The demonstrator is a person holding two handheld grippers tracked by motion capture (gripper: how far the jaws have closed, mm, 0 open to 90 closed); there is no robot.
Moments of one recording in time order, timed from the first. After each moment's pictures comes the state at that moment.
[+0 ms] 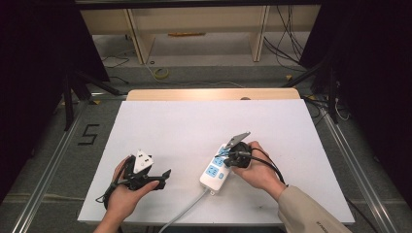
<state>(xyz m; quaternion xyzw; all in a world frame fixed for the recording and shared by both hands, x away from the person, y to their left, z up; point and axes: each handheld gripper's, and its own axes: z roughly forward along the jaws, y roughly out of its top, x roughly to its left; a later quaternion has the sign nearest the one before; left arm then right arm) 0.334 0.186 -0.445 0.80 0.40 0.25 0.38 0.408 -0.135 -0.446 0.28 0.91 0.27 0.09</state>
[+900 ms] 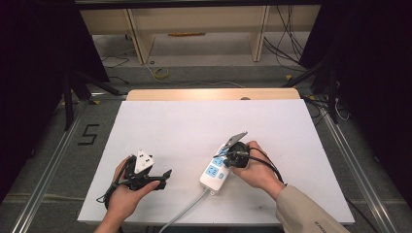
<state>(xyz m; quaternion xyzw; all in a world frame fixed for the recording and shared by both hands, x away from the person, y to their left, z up) 0.335 0.184 -0.445 0.80 0.40 0.25 0.38 0.409 -0.131 -0.445 0.28 0.92 0.26 0.10</state>
